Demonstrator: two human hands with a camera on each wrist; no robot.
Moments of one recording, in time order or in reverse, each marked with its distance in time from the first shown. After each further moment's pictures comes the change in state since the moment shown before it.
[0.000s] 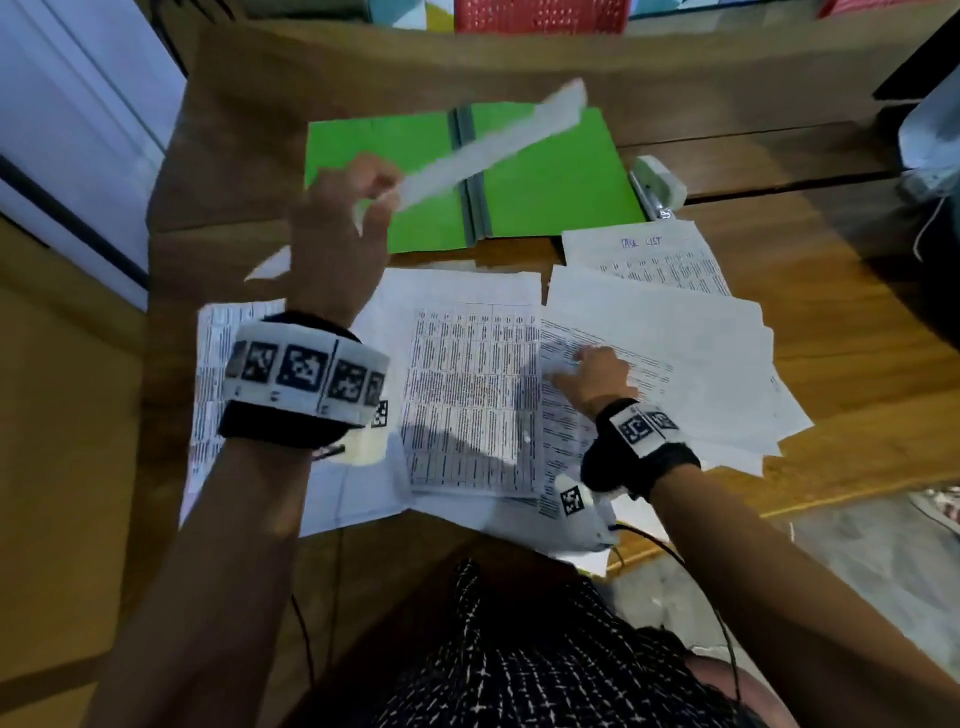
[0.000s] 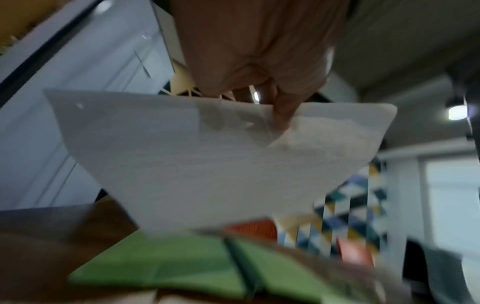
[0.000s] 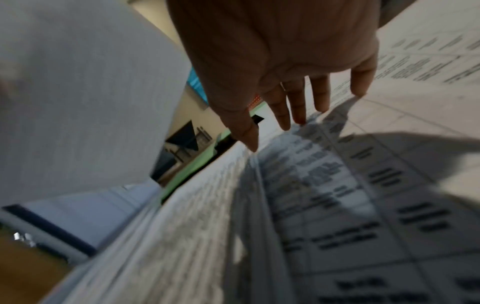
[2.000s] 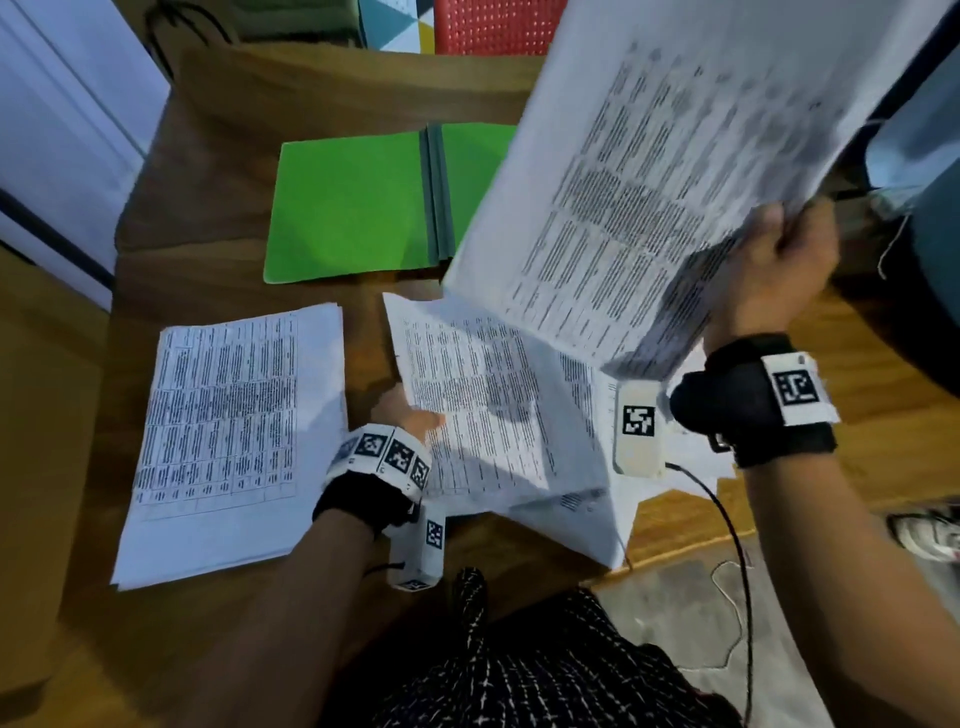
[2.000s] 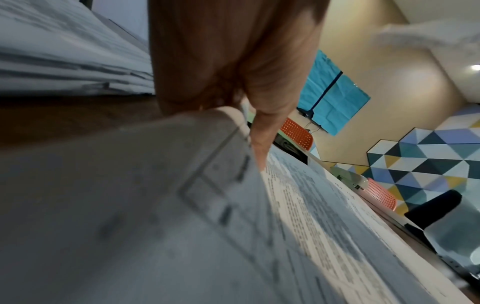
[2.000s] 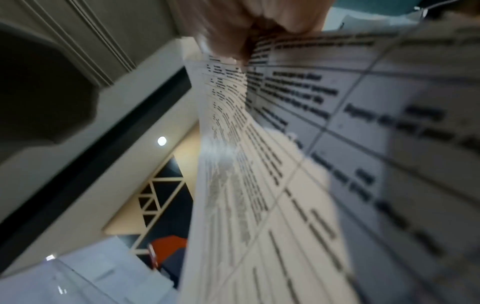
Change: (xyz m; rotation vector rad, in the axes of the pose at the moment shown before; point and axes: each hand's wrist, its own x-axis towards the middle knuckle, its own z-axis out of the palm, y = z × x) left_hand -0.092 -0.013 0.119 -0.030 -0.627 -1.025; right_hand 0.003 0.018 -0.167 0.774 1.003 -0.442
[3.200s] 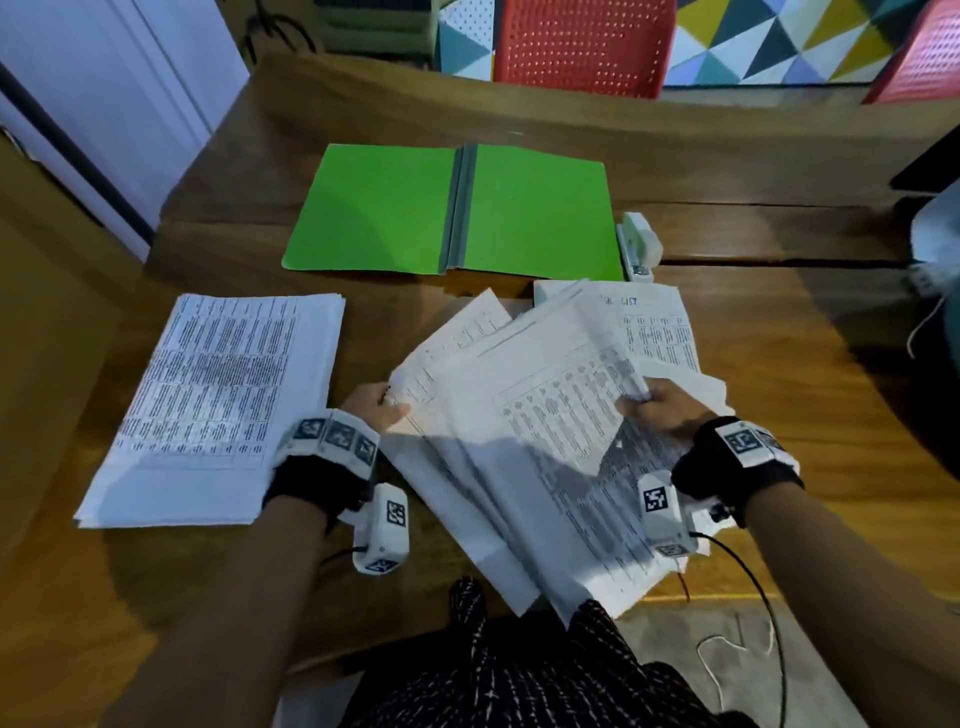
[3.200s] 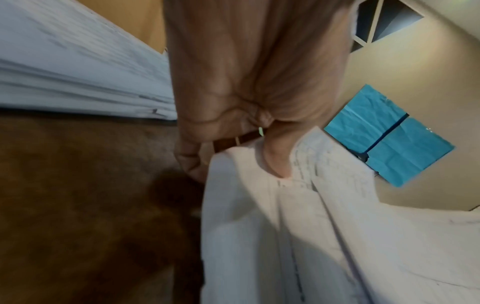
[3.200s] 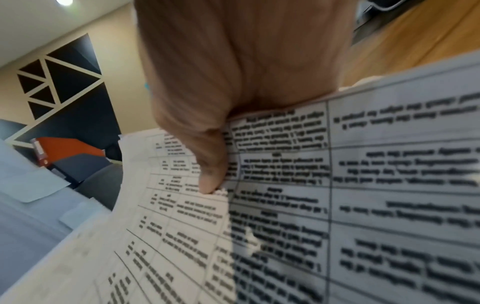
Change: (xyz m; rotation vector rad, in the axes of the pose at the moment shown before) left_hand -0.003 -0.002 0.005 -0.070 0.067 0.110; right_hand -0.005 0.119 -0.010 -0.510 -1.357 0.398
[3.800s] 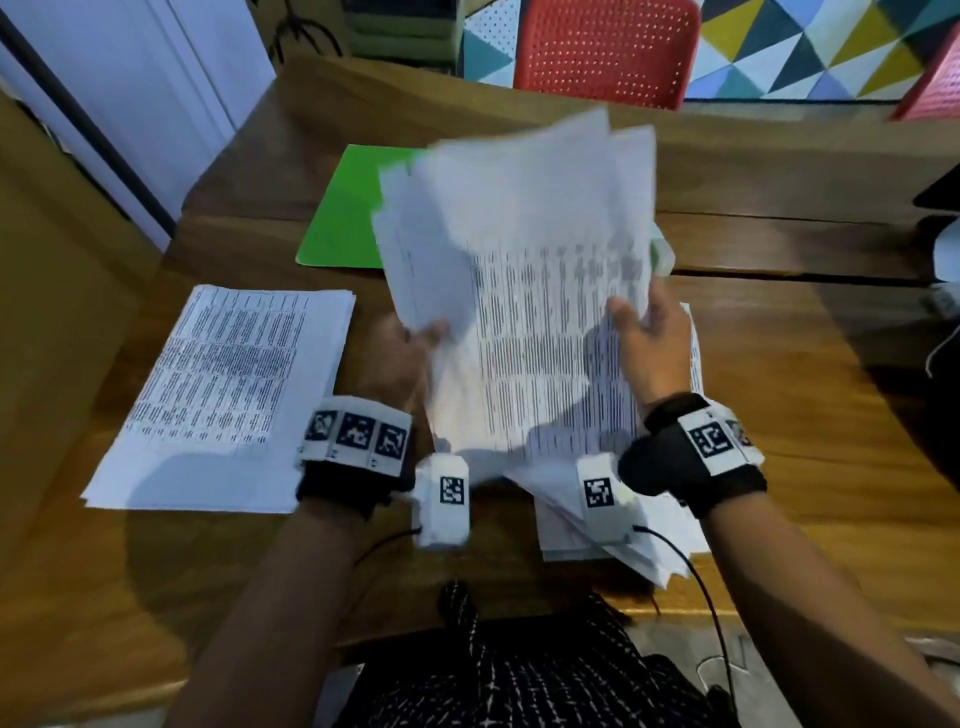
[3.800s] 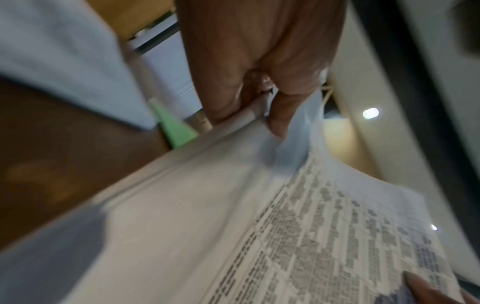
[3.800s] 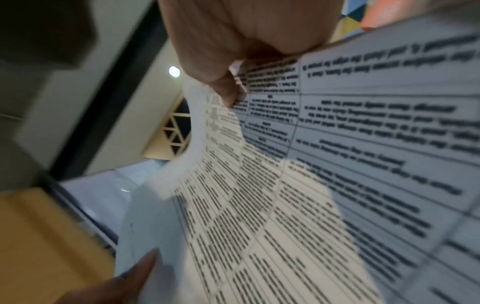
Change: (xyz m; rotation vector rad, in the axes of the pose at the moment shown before) left_hand -0.032 0.065 0.002 -0.694 0.272 0.276; right_hand -0.031 -0.093 0.008 0.550 0.542 -0.416
